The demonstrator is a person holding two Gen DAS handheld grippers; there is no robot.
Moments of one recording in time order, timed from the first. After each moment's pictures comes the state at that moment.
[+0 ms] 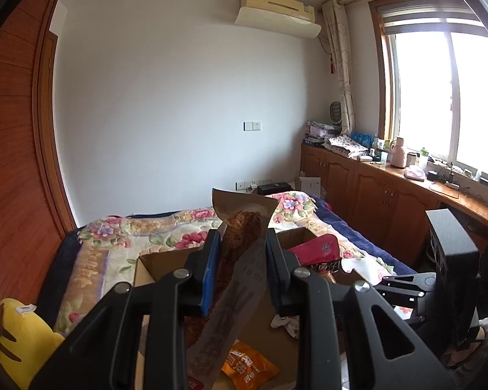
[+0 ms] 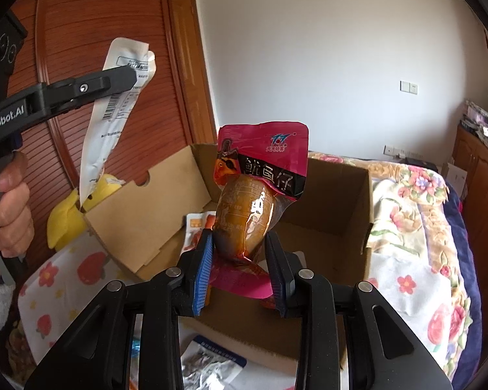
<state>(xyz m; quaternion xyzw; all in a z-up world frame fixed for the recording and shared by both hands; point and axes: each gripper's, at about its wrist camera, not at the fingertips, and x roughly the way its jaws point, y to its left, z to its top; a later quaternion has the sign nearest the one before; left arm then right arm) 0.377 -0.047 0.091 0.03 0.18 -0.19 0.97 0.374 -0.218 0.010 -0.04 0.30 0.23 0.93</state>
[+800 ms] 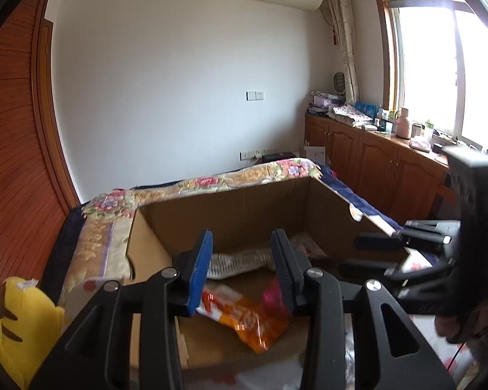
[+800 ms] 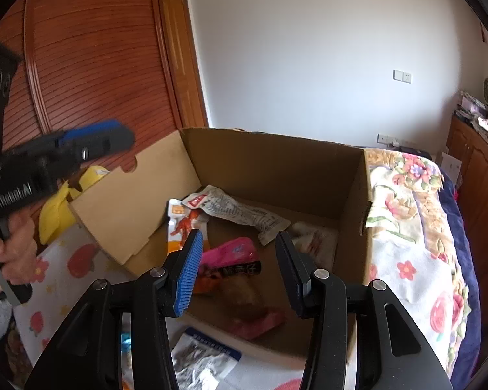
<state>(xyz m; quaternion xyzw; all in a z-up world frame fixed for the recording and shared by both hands) 0.355 -0.047 0.052 0.05 0.24 -0.17 0.95 0.370 -0.218 0.003 -0.03 0.32 0.21 0.92</state>
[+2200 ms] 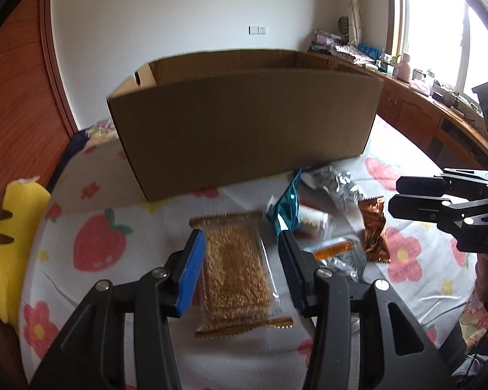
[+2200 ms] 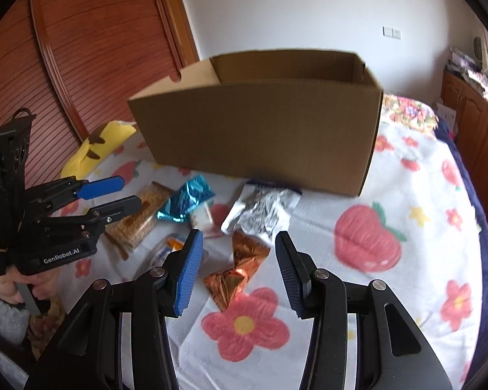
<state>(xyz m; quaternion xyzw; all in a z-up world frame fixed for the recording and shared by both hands) 0.237 -0.023 -0.071 0.06 0.37 -0.16 0.91 0.236 -0.204 -0.058 0.00 0.40 0.19 0.90</state>
